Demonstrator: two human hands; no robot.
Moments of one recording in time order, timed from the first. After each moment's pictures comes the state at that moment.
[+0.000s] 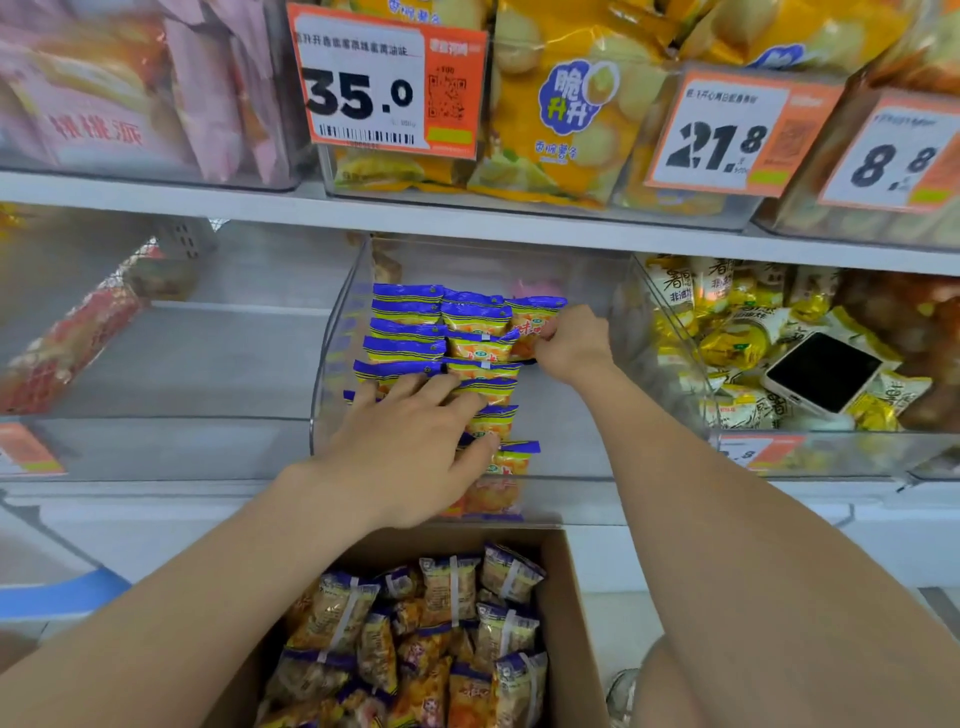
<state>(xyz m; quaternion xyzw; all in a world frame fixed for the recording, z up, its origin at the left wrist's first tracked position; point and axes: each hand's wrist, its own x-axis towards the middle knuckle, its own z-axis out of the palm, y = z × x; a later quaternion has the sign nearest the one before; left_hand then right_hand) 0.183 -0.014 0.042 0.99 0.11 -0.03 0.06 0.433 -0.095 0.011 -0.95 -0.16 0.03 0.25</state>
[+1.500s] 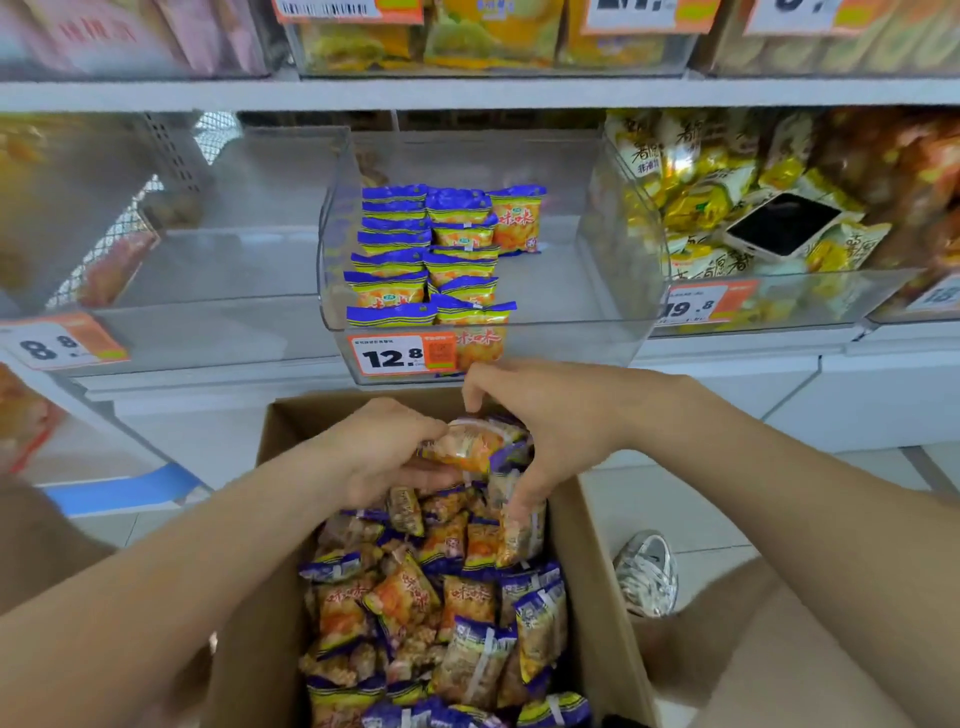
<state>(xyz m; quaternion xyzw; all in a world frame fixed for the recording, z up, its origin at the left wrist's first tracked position) 0.100 -0.067 -0.012 0.61 0.38 -0.11 0.69 0.227 -0.230 0.045 -0.76 -0.60 0.24 0.02</state>
